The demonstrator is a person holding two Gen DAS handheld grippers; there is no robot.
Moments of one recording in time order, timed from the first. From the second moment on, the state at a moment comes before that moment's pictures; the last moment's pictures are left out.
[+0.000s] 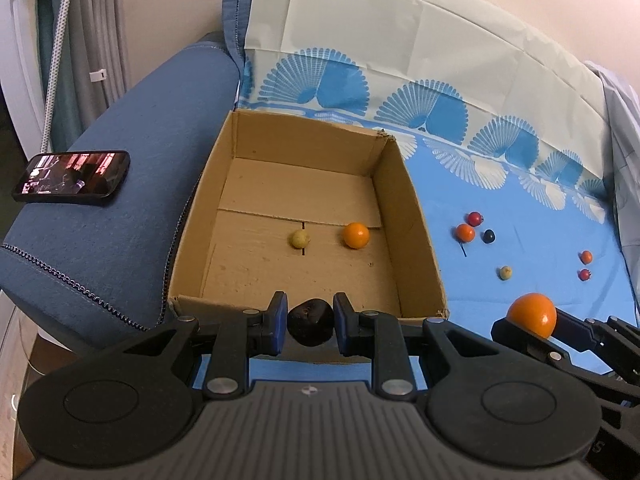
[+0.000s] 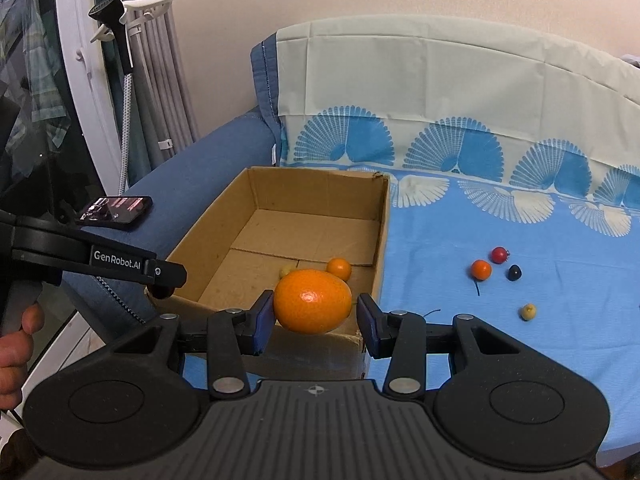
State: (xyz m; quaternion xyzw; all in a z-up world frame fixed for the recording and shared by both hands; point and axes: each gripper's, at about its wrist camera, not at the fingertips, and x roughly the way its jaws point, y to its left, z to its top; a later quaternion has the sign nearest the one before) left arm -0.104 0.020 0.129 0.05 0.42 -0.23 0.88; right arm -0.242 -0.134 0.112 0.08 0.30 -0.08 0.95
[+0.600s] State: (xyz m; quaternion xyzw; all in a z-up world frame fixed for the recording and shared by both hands) left arm -0.053 0.000 0.124 0.04 0.42 -0.22 0.88; right arm -0.189 -0.140 0.094 0.08 0.32 -0.08 0.94
